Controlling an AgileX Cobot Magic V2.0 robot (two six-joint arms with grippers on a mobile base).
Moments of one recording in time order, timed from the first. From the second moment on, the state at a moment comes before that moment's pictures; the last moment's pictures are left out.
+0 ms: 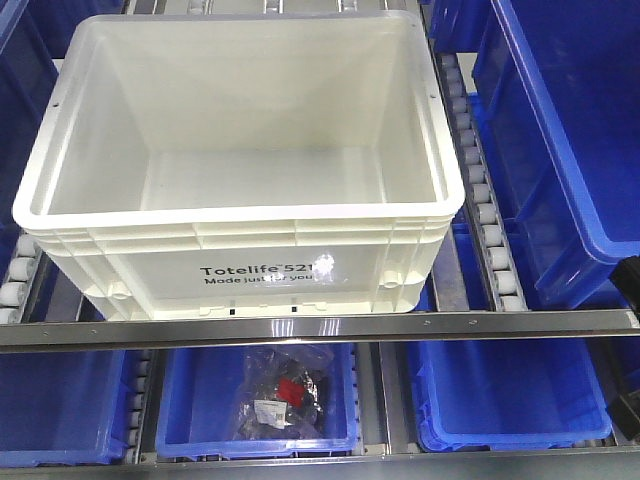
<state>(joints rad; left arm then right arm) -0.08 0.08 -0.29 -0.08 0.56 0.09 0.29 0.26 -0.24 0.38 0.15 -0.41</state>
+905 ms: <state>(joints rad) -0.08 -0.01 0.03 -0.17 0.10 0.11 0.29 0.26 -0.24 0.38 0.15 -0.41</state>
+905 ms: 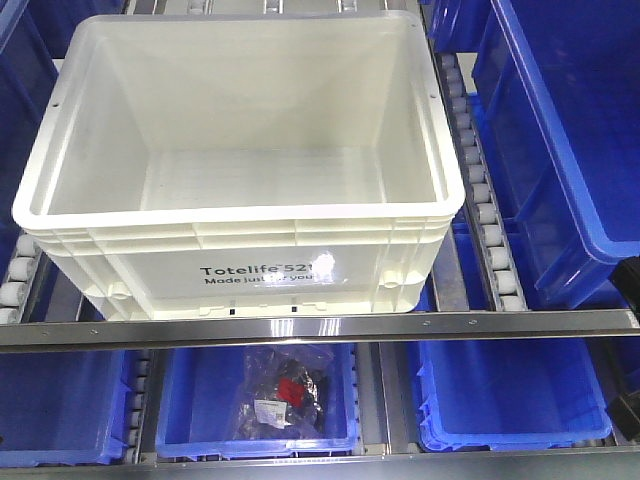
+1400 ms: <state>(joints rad) -0.08 -0.01 0.03 -0.17 0.18 0.13 0.29 0.26 -0.24 0.38 0.15 -0.41</state>
